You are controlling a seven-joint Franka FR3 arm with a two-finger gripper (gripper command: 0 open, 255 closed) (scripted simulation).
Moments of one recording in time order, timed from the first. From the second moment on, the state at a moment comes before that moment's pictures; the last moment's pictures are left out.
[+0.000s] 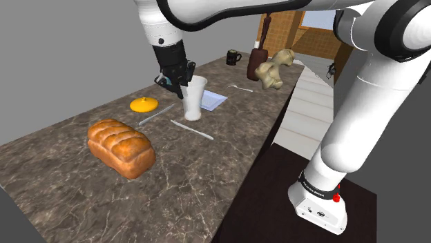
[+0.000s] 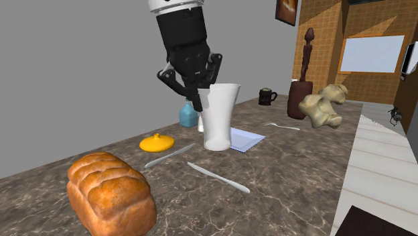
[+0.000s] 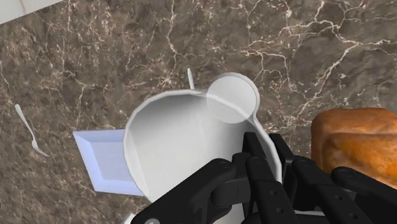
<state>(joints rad) -0.02 0.03 0.66 -1.67 -0.25 1.54 0.73</state>
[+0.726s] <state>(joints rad) -0.16 -0.12 0.50 -1.84 -0.21 1.65 0.43</state>
